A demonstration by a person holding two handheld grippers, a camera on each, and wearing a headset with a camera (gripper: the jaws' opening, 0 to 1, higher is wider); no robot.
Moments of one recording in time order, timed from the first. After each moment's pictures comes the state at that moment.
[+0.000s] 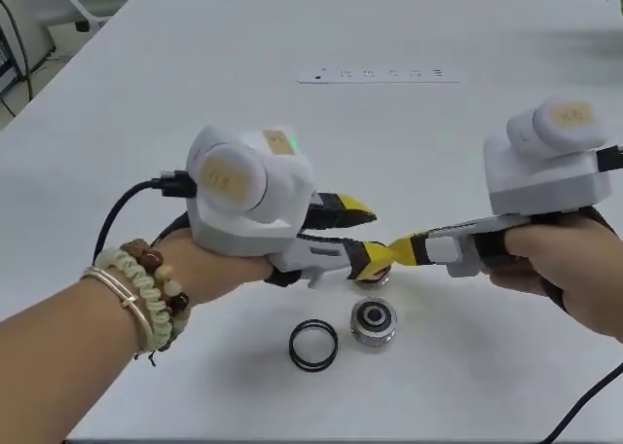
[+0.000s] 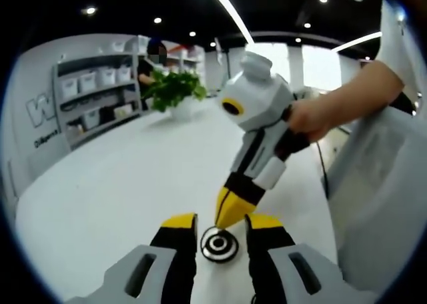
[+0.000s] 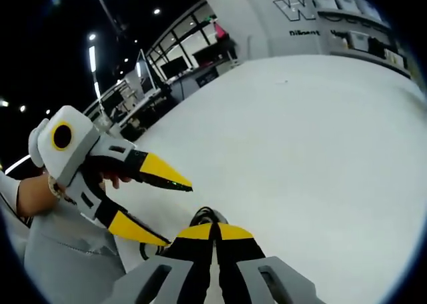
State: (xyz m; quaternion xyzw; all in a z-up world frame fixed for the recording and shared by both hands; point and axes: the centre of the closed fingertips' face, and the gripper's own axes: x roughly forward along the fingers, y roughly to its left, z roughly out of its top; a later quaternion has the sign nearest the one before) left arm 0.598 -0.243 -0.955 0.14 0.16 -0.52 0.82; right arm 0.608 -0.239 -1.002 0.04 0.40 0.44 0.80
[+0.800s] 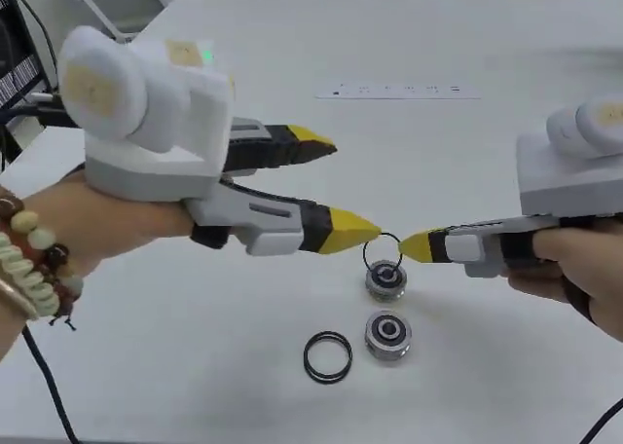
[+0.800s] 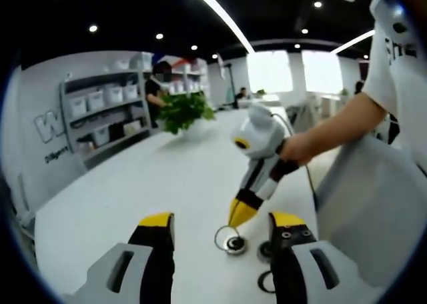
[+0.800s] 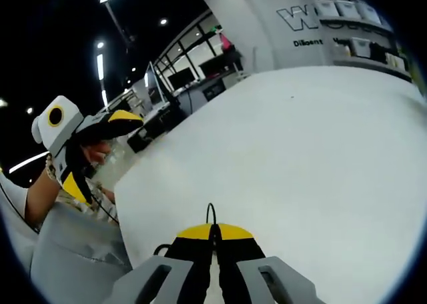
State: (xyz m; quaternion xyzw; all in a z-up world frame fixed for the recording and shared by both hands) left arm 0.583 -0.187 -0.869 0.15 0.12 -0.51 0.84; right arm 0.608 -0.236 -0.972 0.07 0.36 0.46 0.81
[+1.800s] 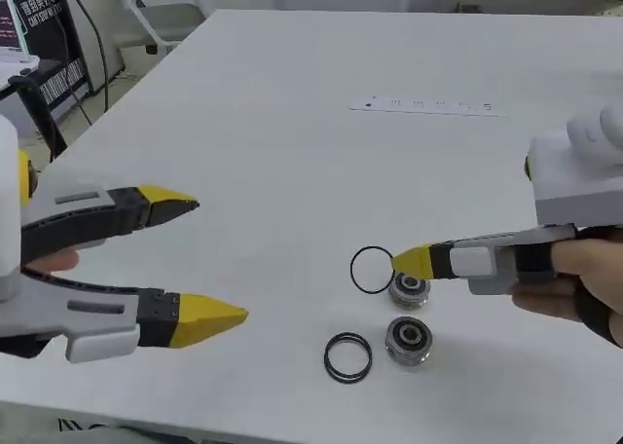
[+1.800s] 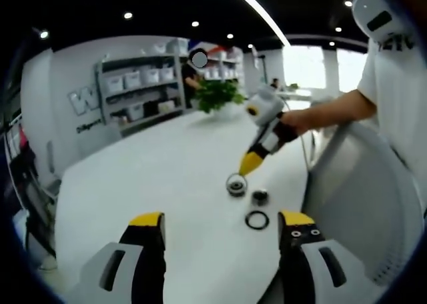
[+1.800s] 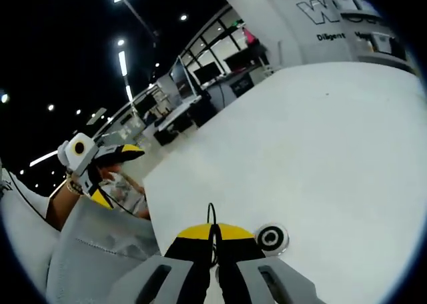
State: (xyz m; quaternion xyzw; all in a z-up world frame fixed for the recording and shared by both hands) left arm 0.506 -0.079 -0.895 0.12 0.17 -0.39 0.89; right arm 0.564 -0.196 -0.955 0.08 0.37 0.54 0.75
